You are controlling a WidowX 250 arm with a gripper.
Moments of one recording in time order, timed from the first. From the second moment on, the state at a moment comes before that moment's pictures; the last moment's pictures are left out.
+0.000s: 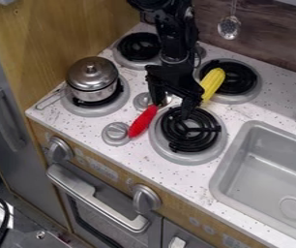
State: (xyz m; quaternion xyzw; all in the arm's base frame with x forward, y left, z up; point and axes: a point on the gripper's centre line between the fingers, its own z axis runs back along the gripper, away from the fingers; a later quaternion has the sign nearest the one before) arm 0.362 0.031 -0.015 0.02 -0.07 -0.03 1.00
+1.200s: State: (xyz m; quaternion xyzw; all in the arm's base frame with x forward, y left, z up) arm 0.353 0.102 -0.060 0.04 -0.01 0.04 1.00
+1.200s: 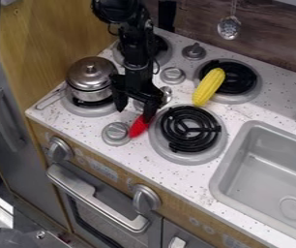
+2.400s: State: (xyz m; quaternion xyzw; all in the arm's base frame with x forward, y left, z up) arm 0.333 0.049 -0.058 0.02 0.02 0.01 1.00
